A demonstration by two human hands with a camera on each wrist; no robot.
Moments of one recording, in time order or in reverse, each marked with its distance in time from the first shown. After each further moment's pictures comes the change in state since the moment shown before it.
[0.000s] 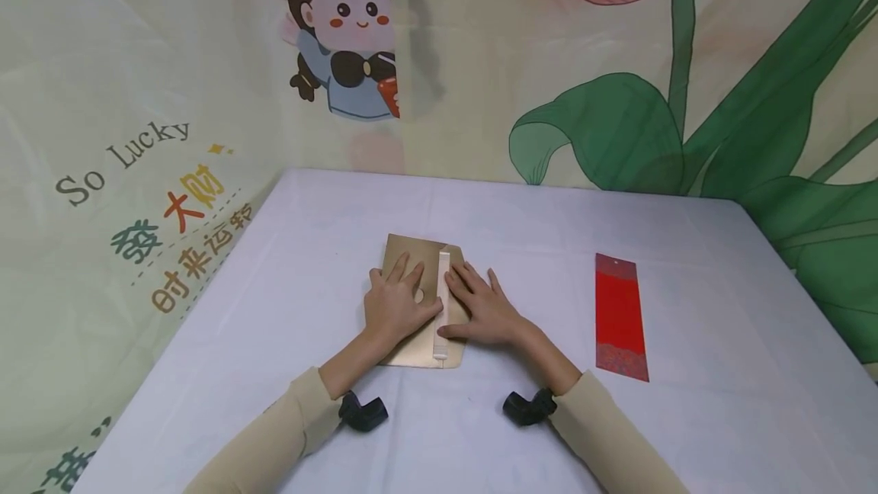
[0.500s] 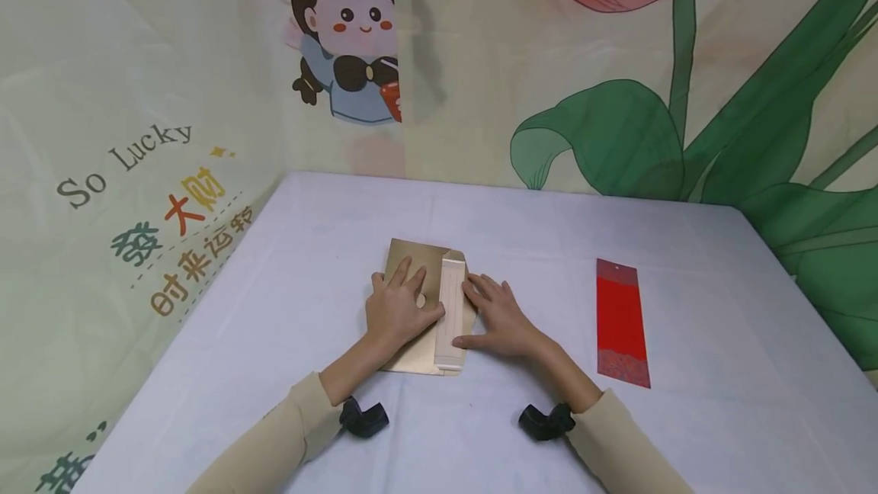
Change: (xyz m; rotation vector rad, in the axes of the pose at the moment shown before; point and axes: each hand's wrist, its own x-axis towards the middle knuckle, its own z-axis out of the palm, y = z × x) left_hand -0.002 0.003 -0.002 -0.008 0.000 -0.016; right_hand -0.018 0.001 -0.003 0.102 0.088 0.057
